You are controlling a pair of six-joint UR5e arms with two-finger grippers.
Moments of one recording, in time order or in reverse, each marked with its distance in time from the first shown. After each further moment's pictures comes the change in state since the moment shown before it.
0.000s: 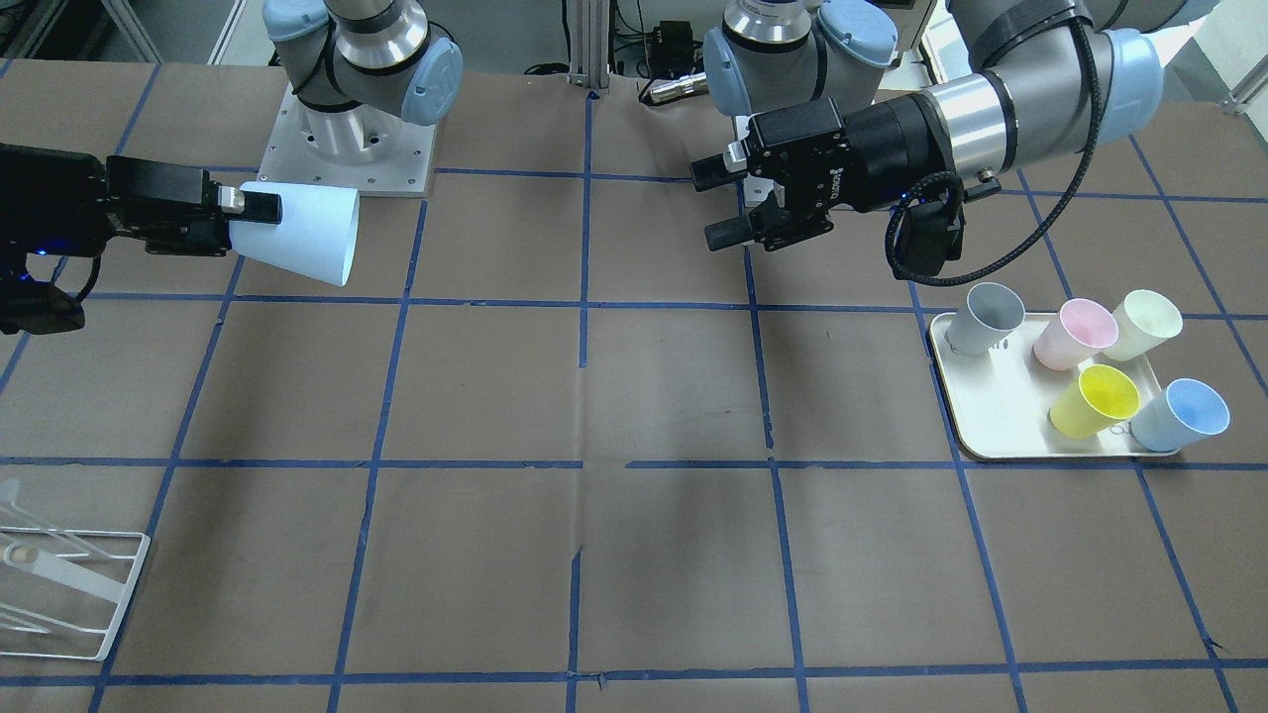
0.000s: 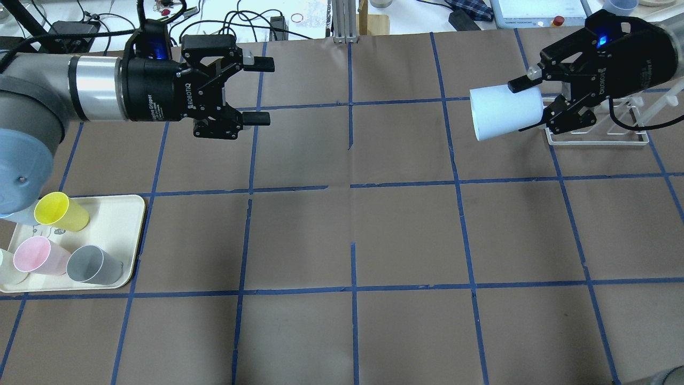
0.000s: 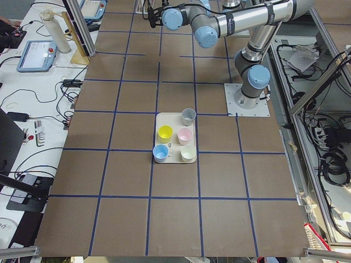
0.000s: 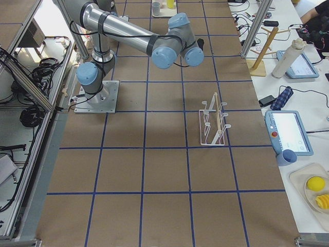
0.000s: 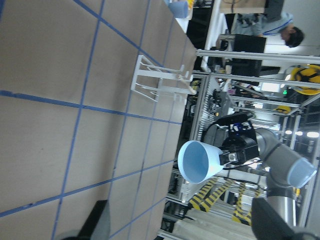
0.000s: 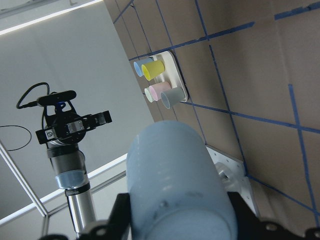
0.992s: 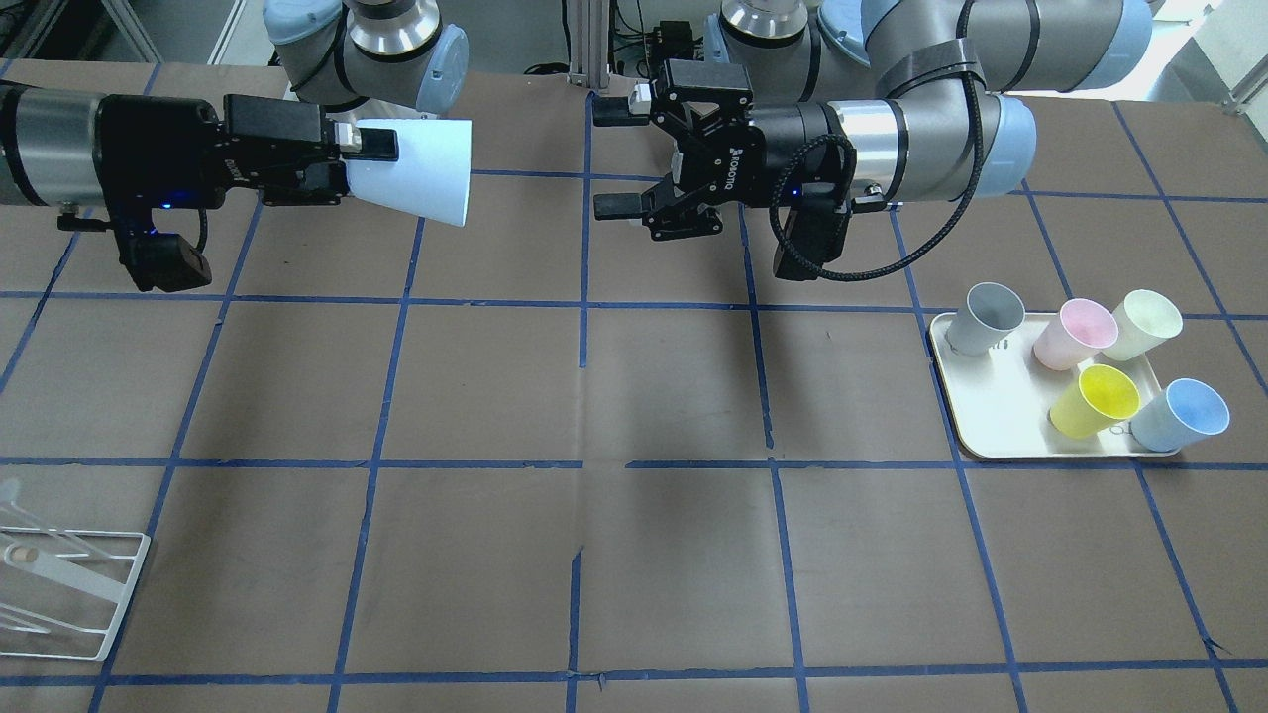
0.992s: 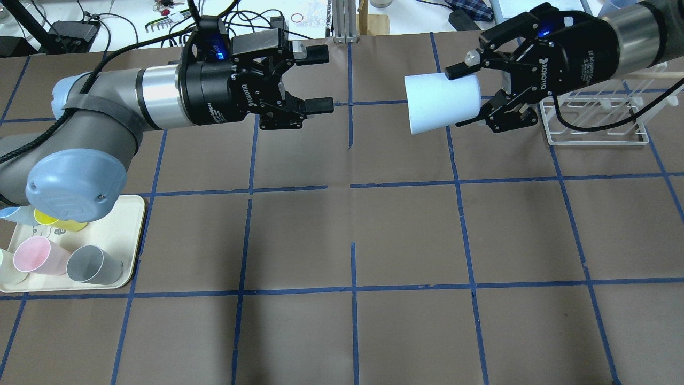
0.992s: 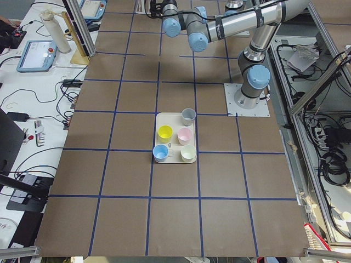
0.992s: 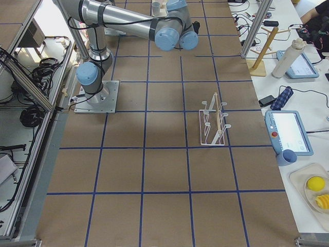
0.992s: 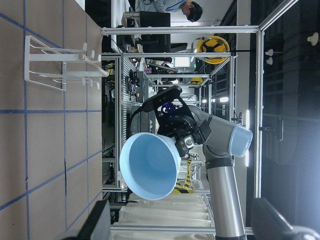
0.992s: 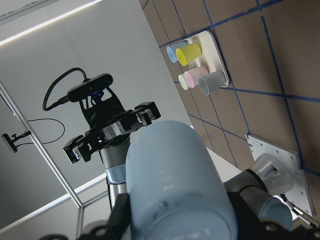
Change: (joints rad) left arm -0.156 -0.069 -0.025 0.099 -0.251 0.139; right arm 0.170 -0.056 0.009 0.111 0.153 -0.001
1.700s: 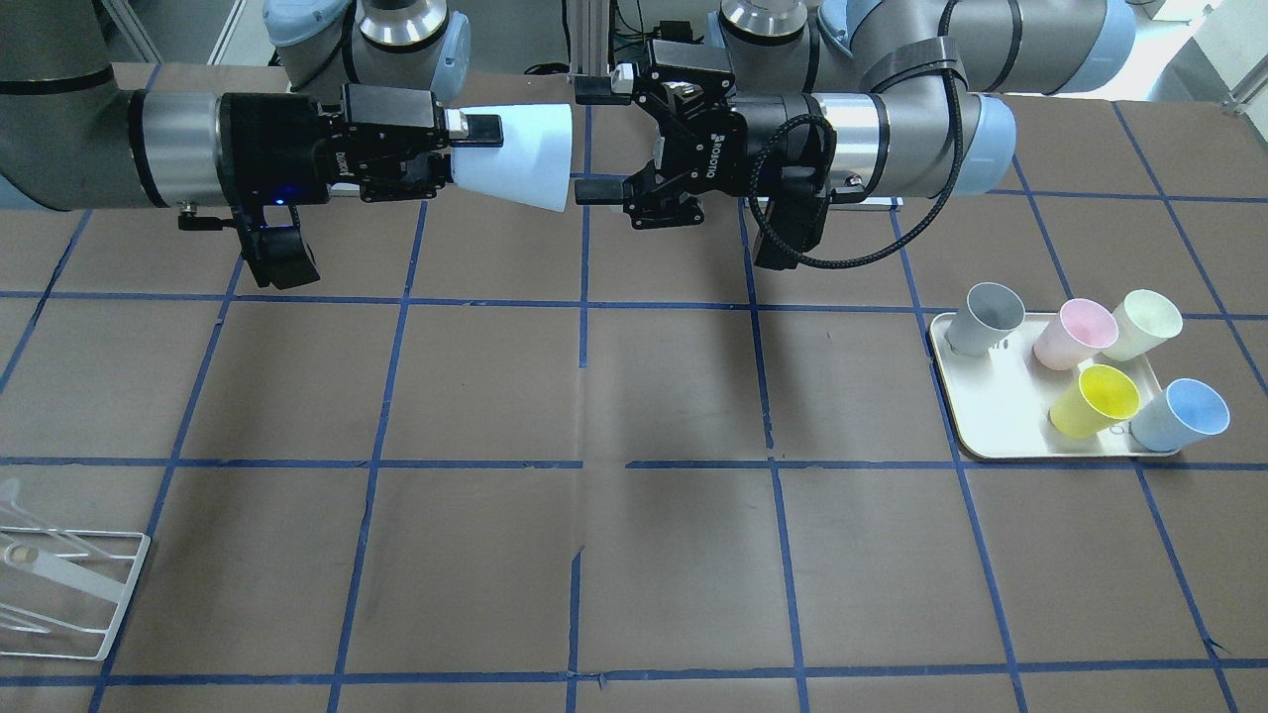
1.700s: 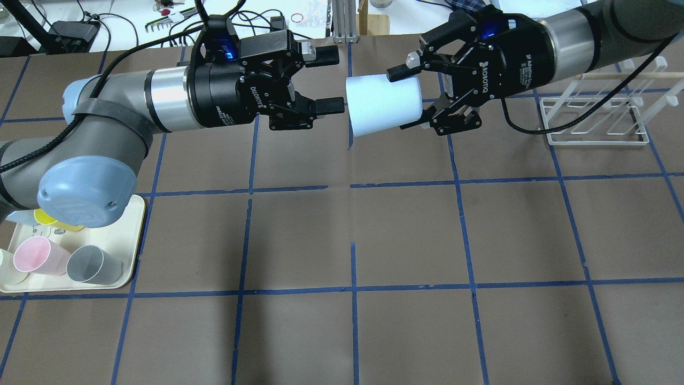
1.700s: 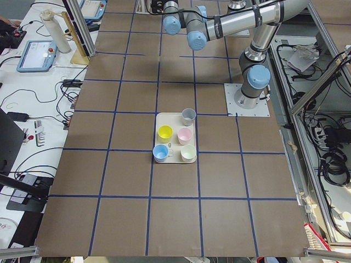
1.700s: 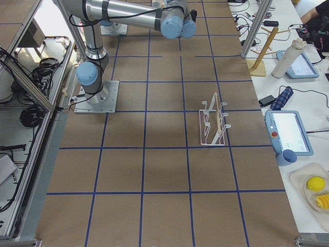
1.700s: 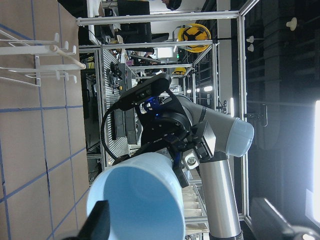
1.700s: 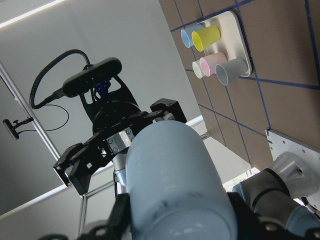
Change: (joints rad) left arm -0.019 0.007 -0.022 0.034 -0.029 0.007; right arm 0.138 0.005 0.008 -0.016 0.129 -0.001
